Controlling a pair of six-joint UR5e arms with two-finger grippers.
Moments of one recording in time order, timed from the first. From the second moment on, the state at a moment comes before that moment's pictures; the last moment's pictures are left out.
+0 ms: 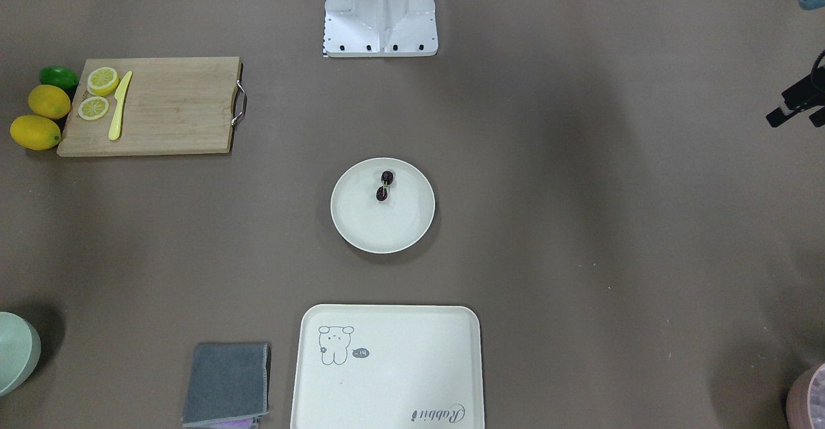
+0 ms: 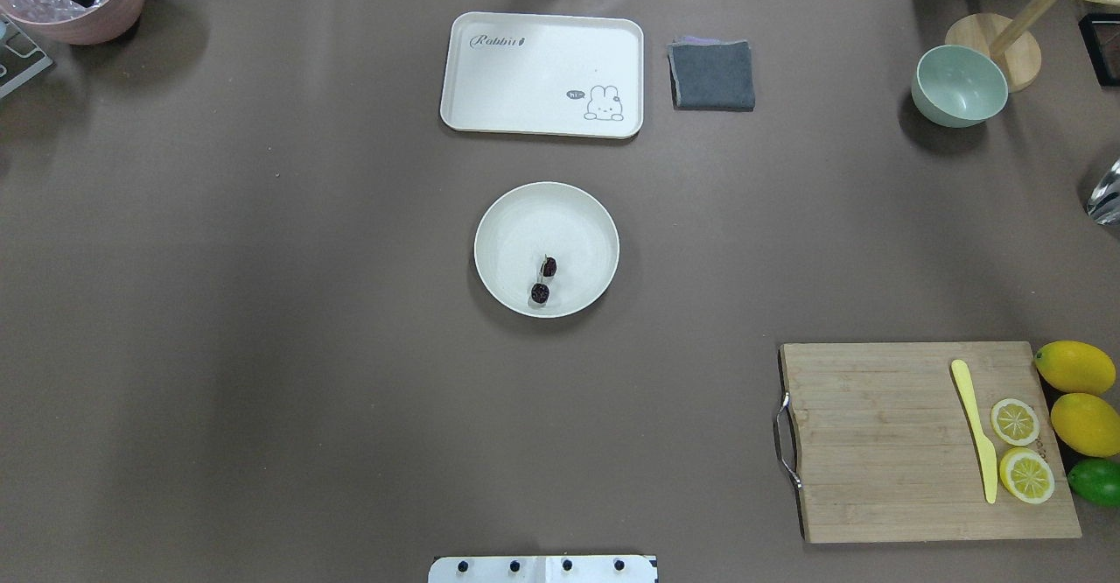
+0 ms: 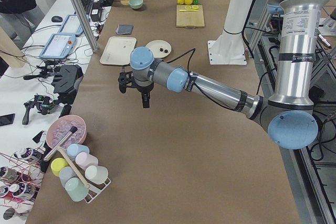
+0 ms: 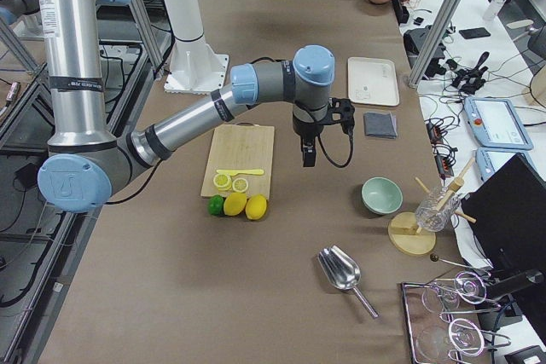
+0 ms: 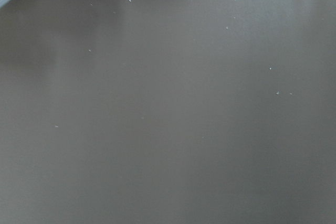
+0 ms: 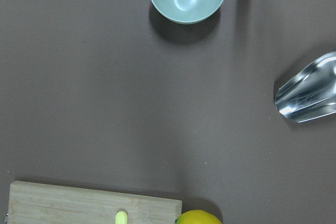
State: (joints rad) left arm -1.38 -1.59 -1.91 -1.64 -2.51 -0.59; right arm 1.50 -1.53 2.05 -1.97 2.40 0.05
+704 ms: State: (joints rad) left arm -1.33 -1.57 -1.91 -1.69 -2.45 -0.54; right arm 1.50 -1.52 2.03 -1.97 2.40 0.03
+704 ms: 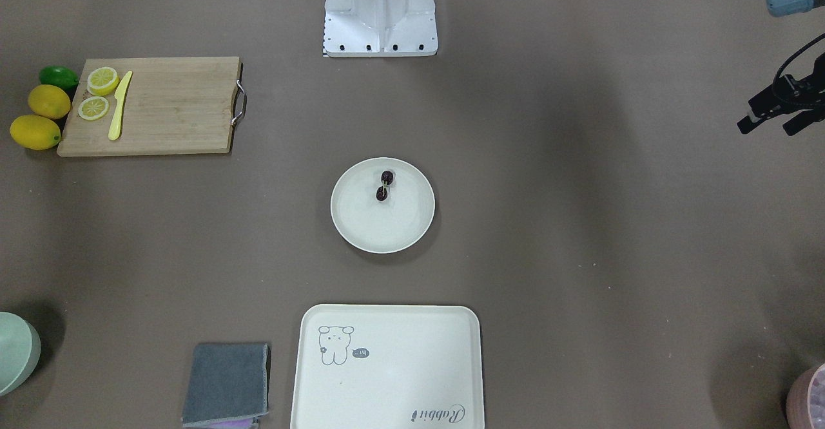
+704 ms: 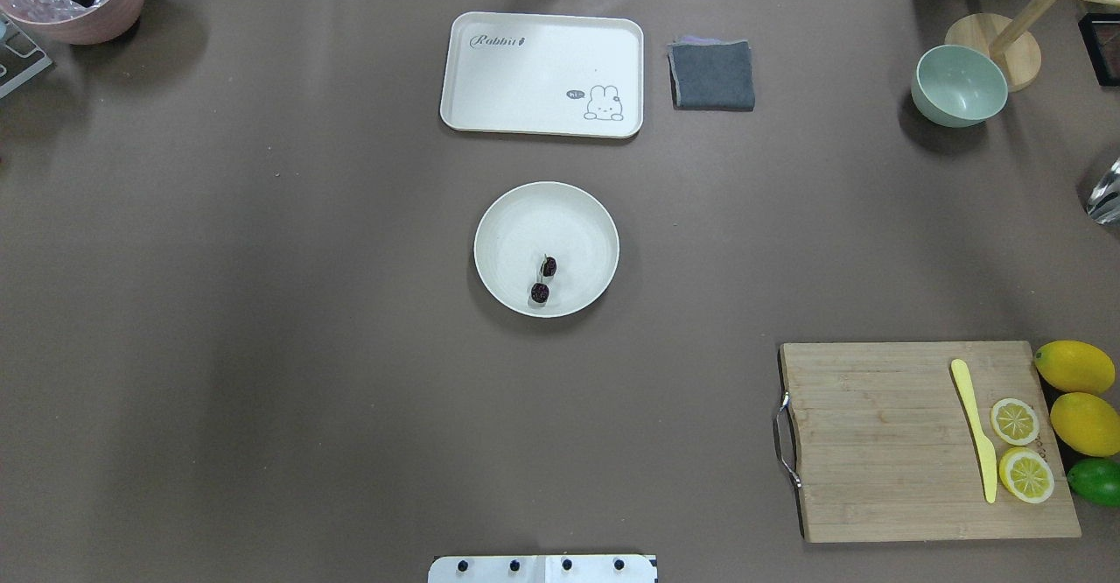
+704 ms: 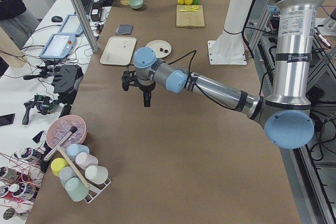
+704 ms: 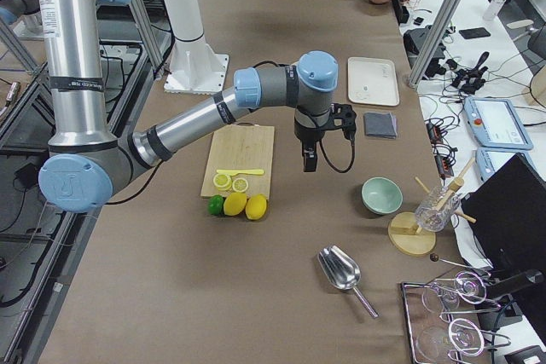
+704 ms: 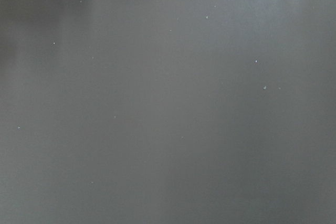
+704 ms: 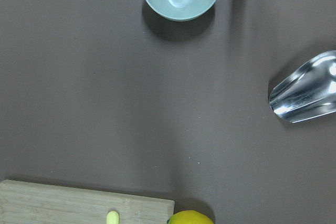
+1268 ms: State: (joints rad) left arm -1.32 -1.56 -1.91 -1.68 -2.35 -0.53; right arm 1.51 -1.51 2.02 -1.97 2.39 0.02
